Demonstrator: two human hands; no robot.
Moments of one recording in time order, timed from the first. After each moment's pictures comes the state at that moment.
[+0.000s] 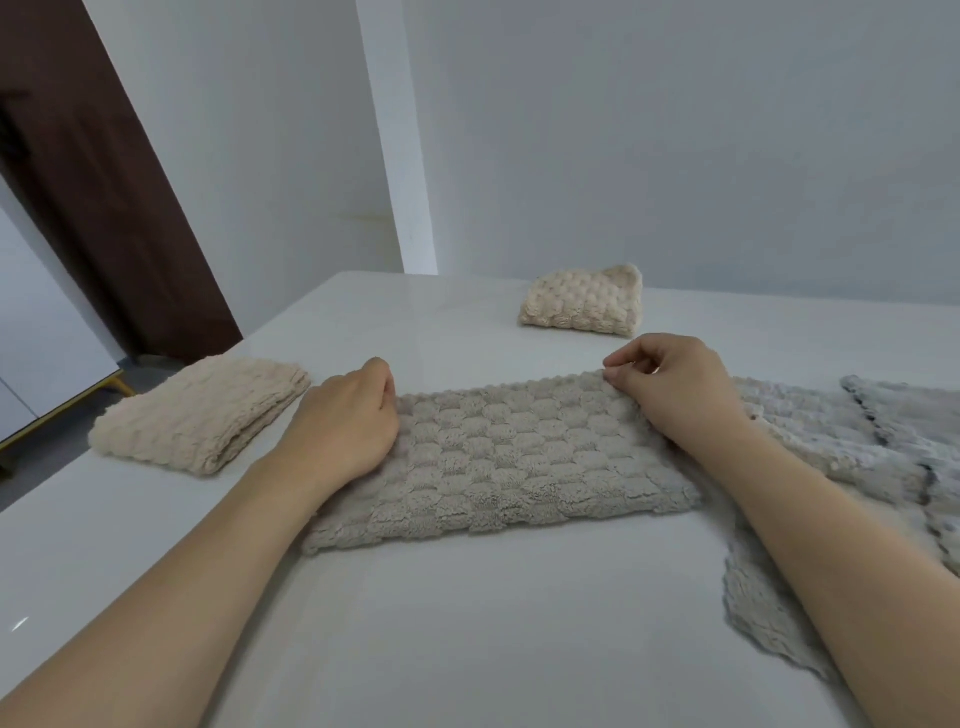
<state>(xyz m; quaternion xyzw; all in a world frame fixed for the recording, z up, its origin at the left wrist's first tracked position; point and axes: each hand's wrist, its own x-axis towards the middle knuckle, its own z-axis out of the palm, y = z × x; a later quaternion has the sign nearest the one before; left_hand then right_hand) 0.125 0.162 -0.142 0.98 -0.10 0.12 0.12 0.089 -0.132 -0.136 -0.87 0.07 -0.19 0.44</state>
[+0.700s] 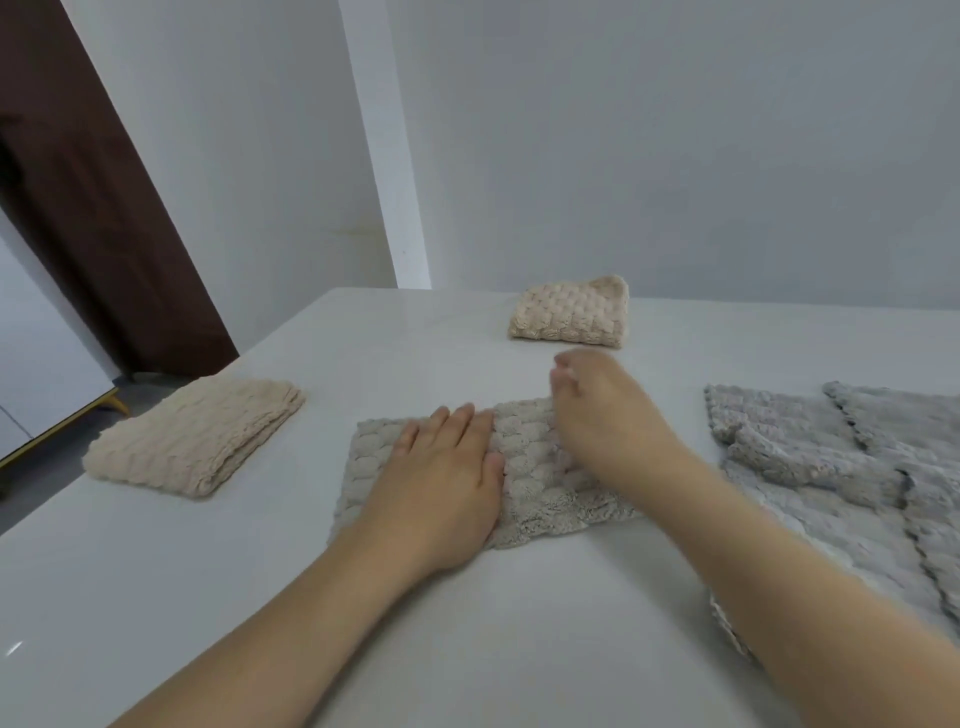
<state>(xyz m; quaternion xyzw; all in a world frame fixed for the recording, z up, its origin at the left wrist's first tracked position) 0.073 0.090 -0.155 0.97 -0.21 0.05 0.11 0.069 -0.078 -0.122 -0.94 0.04 -0.13 0.32</state>
